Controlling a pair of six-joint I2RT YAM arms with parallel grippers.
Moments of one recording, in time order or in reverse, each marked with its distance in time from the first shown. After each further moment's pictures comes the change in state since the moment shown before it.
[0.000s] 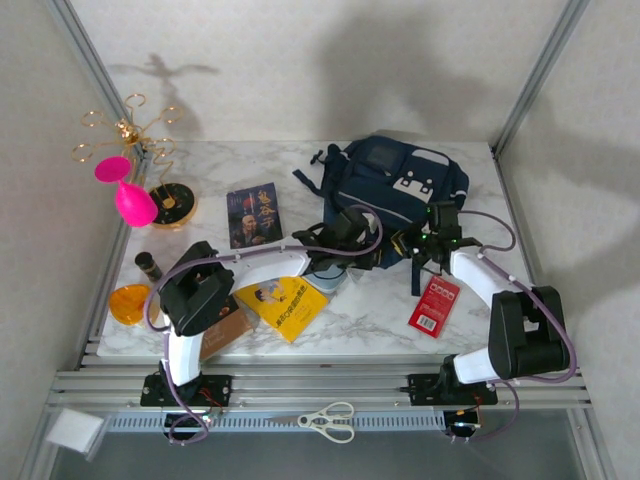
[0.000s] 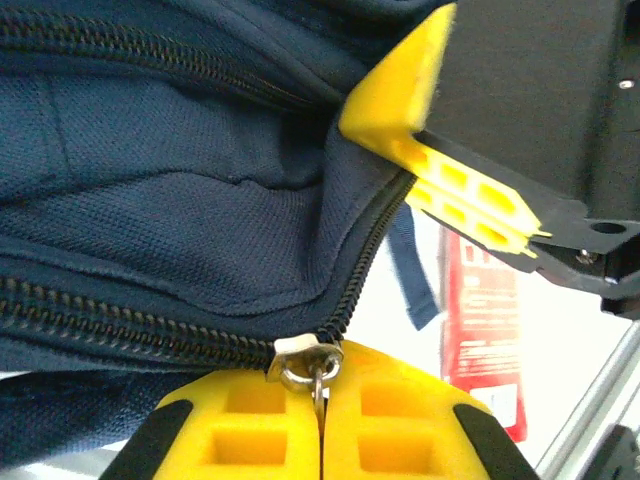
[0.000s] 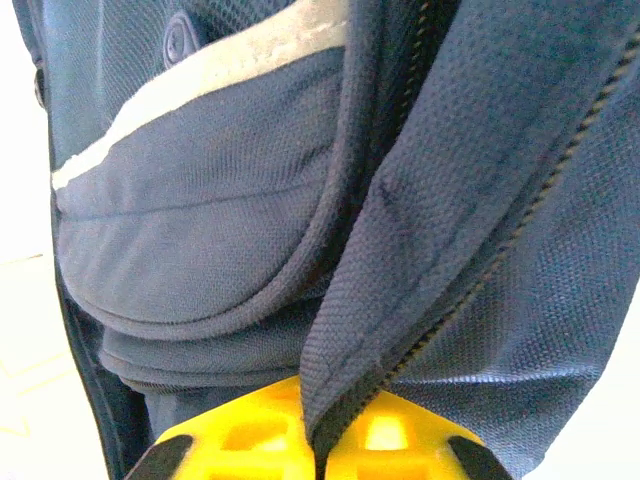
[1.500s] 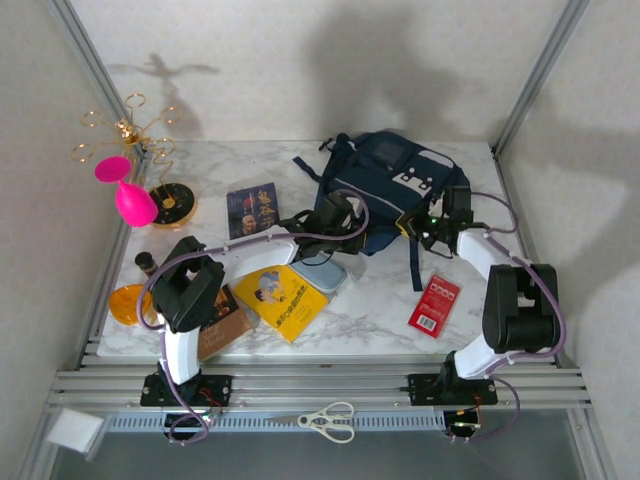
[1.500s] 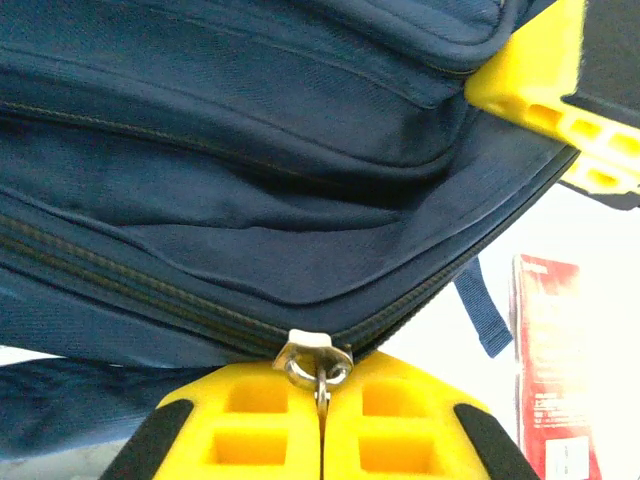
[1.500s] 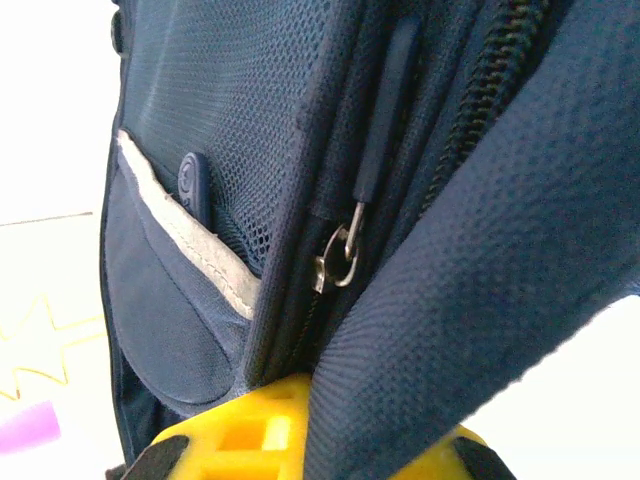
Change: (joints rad) left arm 0.126 -0.026 -0.003 -0.031 -0.019 0.128; right arm -0.113 0.169 0.152 0.023 -0.193 -0.179
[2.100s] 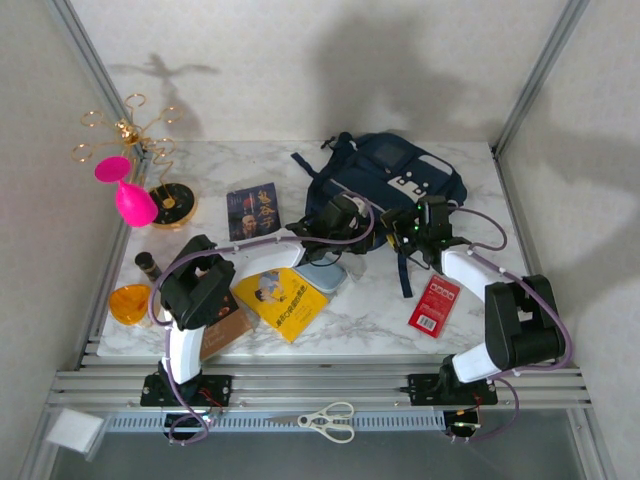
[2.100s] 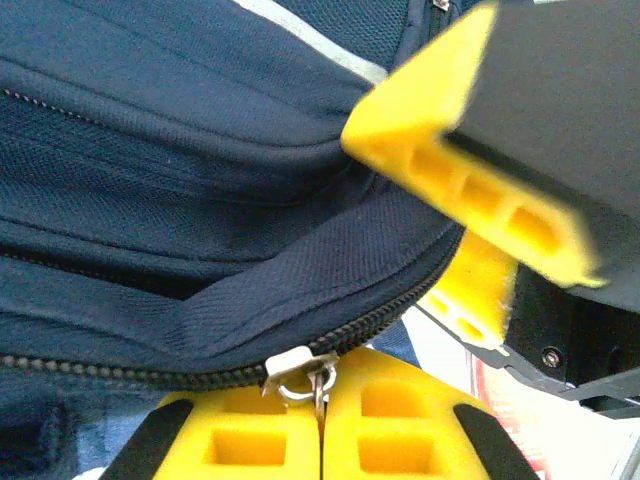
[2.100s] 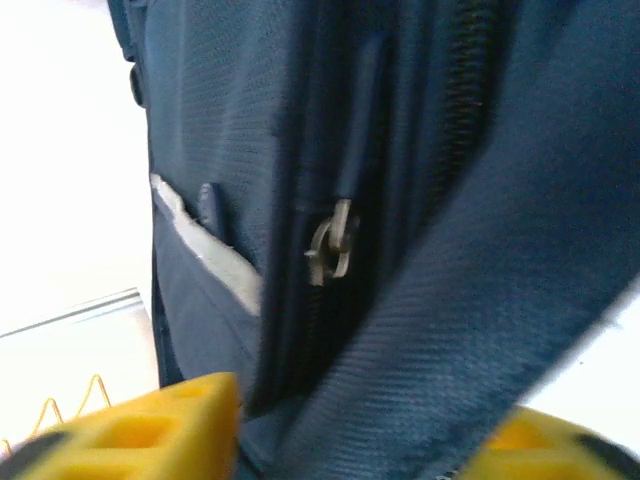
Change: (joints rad) left arm -0.036 0.052 0.018 0.119 0.011 -0.071; right arm 0.210 -0.110 -0.167 0.238 0.272 0.444
